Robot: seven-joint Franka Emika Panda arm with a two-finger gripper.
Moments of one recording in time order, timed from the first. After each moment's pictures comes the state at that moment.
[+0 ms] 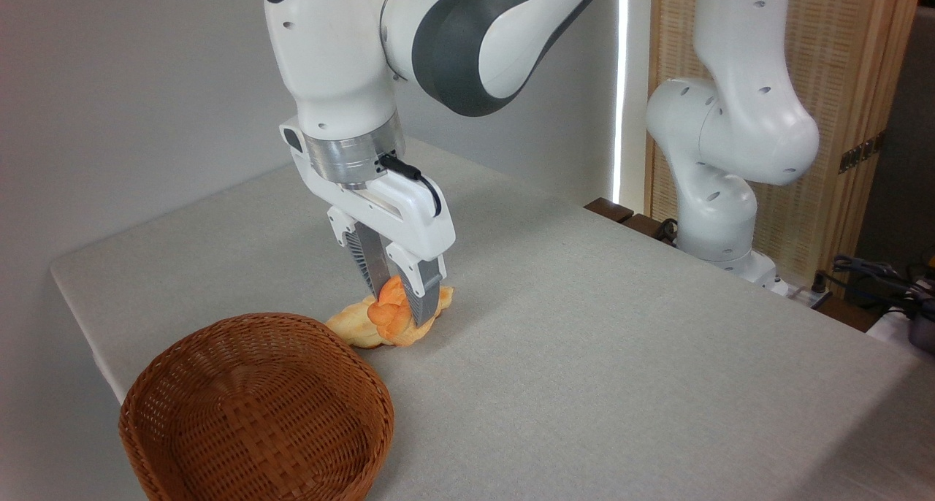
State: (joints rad) arm -0.09 -0.01 0.03 -1.92 -0.12 1.82 0.66
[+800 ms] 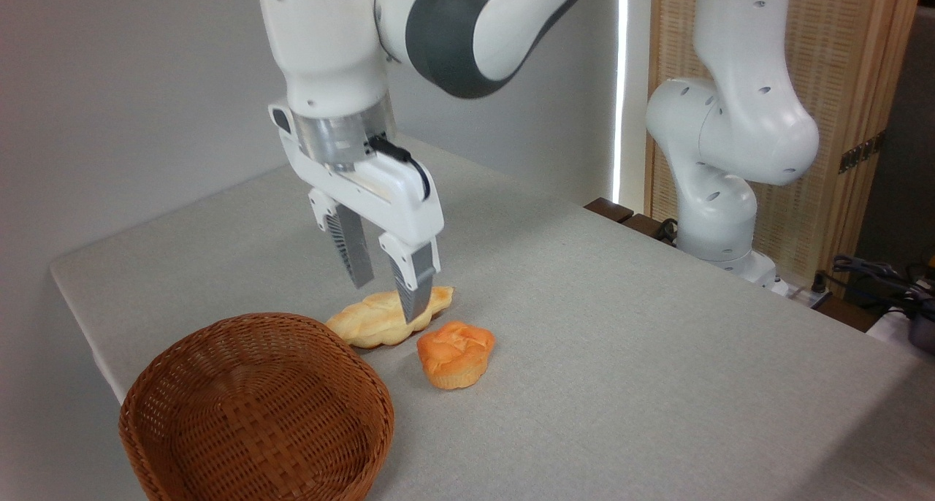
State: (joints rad) arm -0.10 -0.02 0.03 -1.87 -0.12 1.82 0.66
